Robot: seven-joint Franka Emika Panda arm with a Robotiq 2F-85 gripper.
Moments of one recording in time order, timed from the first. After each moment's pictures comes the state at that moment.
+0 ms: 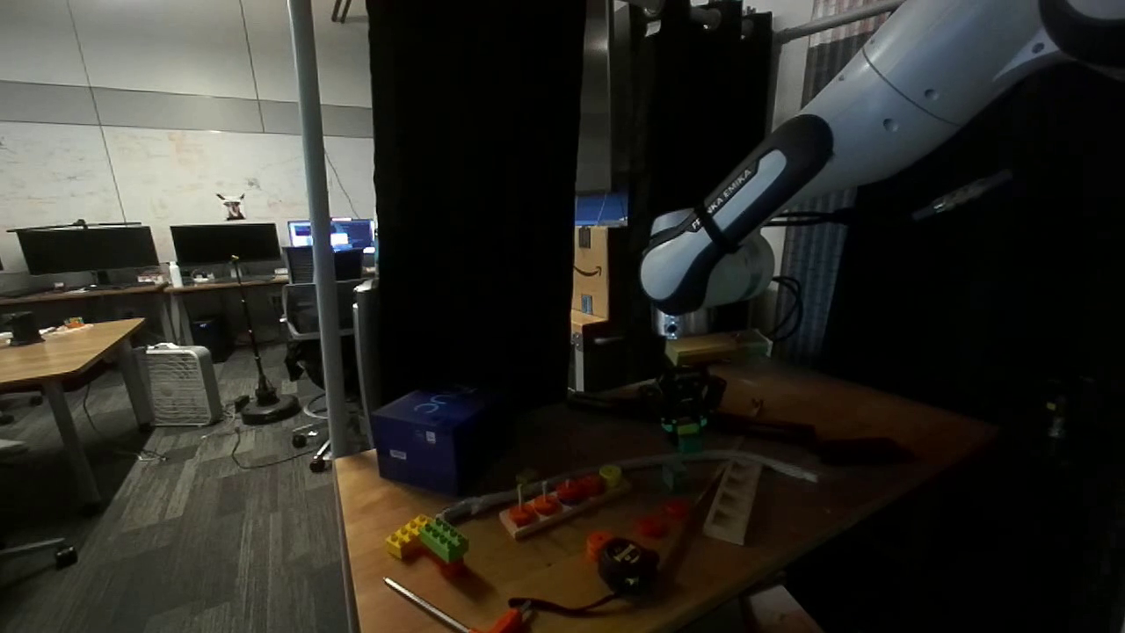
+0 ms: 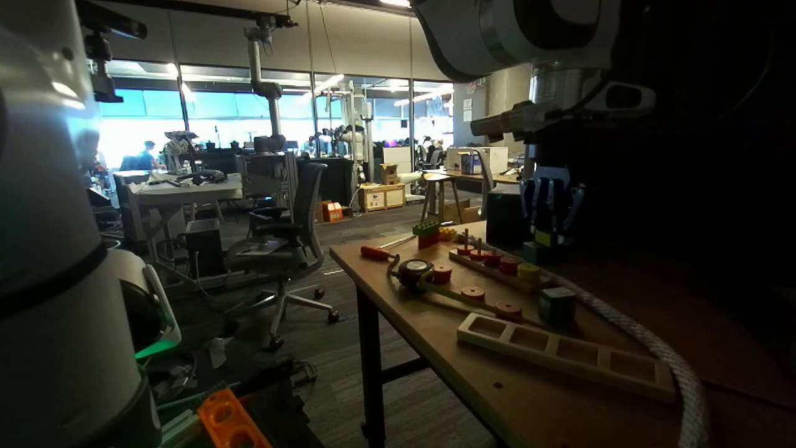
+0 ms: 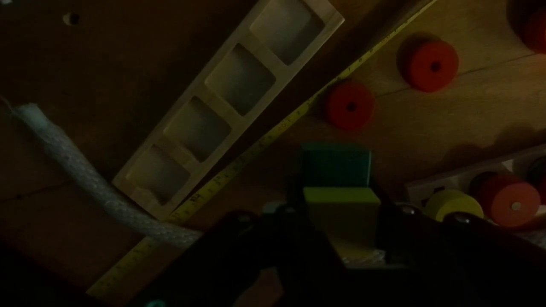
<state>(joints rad) -0.10 0.05 -0.13 -2.26 -0.03 2.25 0.31</state>
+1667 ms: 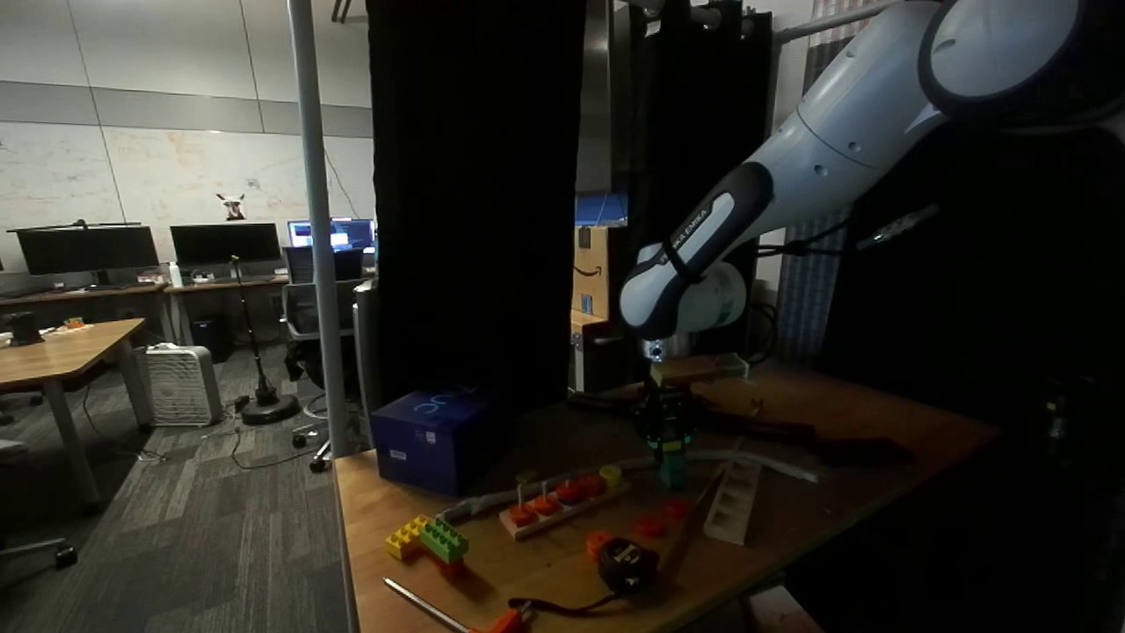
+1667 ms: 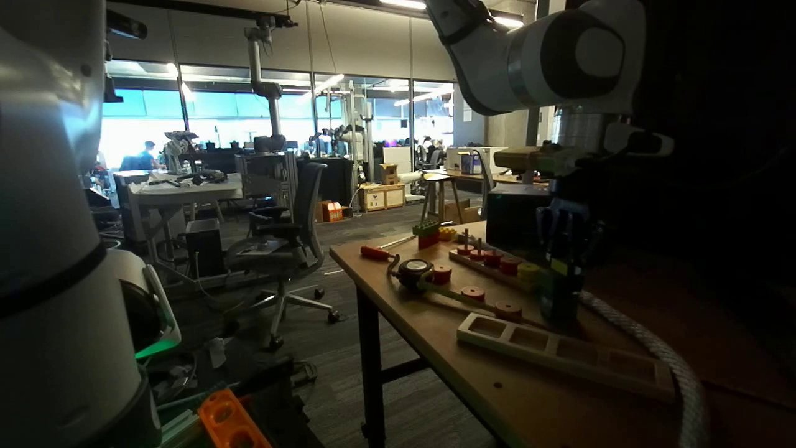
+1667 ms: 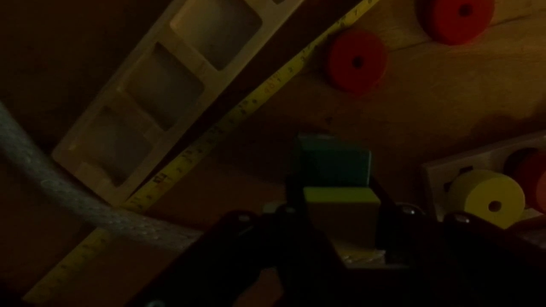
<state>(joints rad) -0.11 0.23 -0.13 -2.14 0.03 2.29 0.24</state>
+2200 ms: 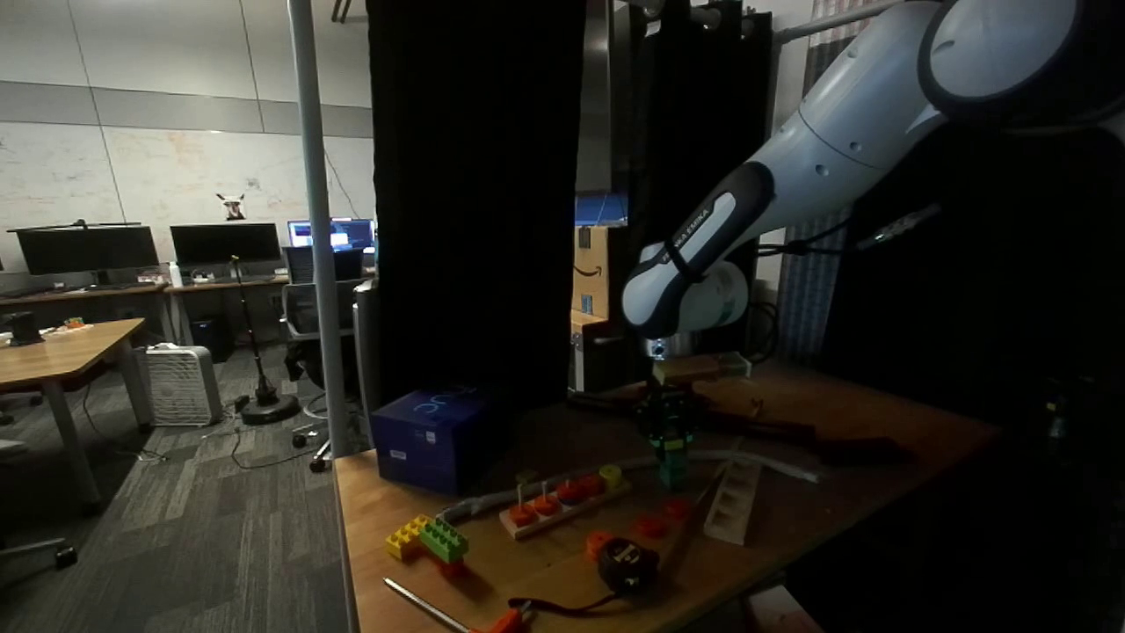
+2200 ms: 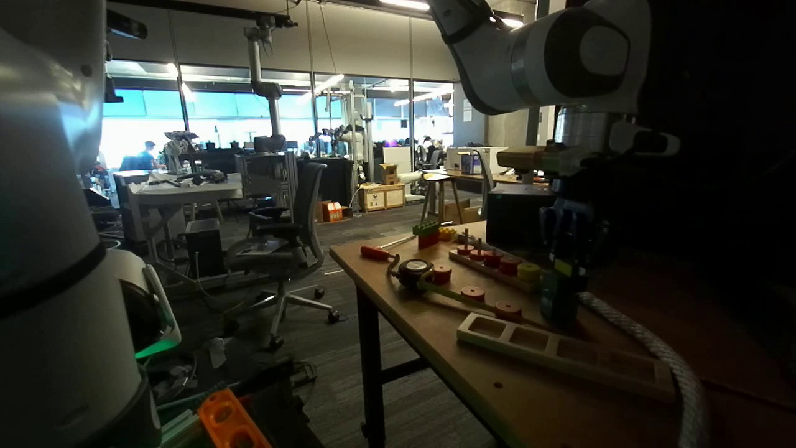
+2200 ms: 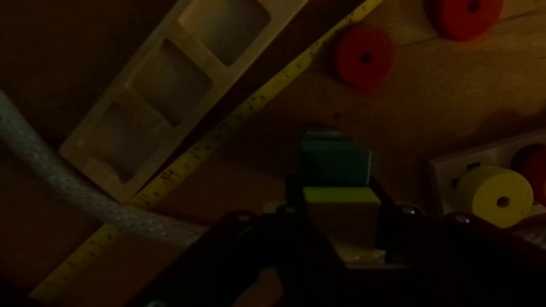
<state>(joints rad) -0.12 0.23 -0.13 -2.14 0.03 2.29 0.23</state>
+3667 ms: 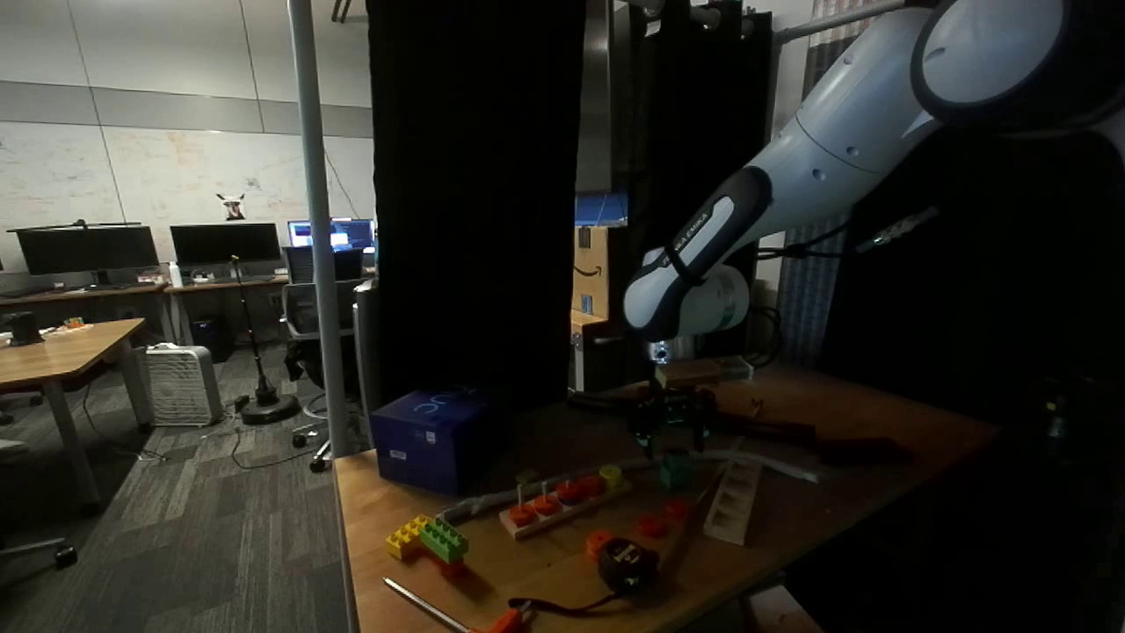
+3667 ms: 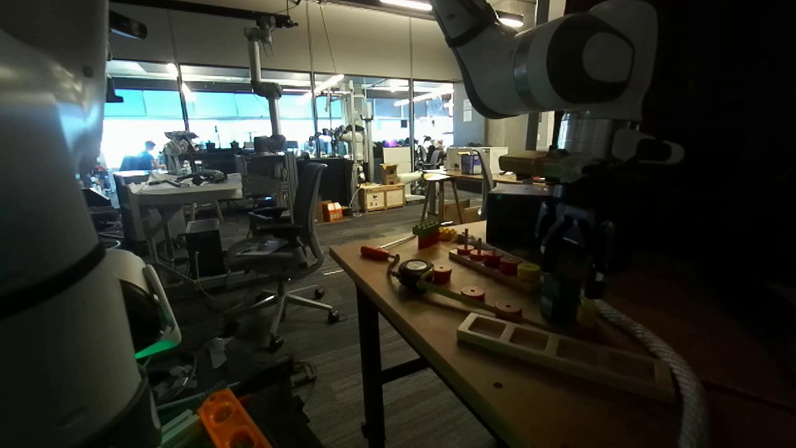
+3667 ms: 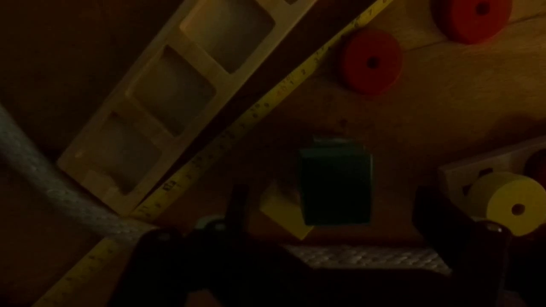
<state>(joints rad) -0.13 0.25 -0.13 -2.14 0.05 2.28 0.22</state>
